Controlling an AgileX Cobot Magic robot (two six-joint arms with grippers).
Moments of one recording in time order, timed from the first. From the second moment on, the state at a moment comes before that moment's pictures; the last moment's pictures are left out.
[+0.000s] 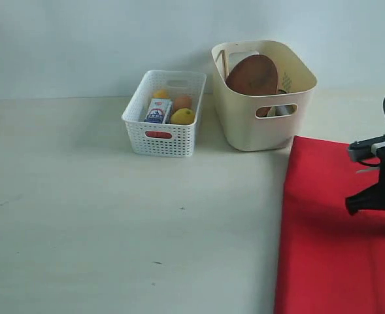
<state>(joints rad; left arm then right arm) -0.66 0.12 -0.31 -0.05 0.33 -0.03 0.03 1.97 -1.03 -0.33 0.86 0.24</state>
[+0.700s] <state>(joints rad) -0.66 0.12 -0.31 -0.05 0.33 -0.03 -0.14 1.91 -1.04 -0.31 0.84 0.21</state>
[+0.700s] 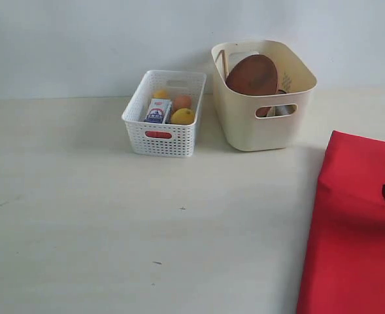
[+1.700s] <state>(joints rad) -0.66 0.00 -0.31 -0.05 0.33 -0.03 -0.27 1.97 -1.07 -0.15 0.68 0.18</state>
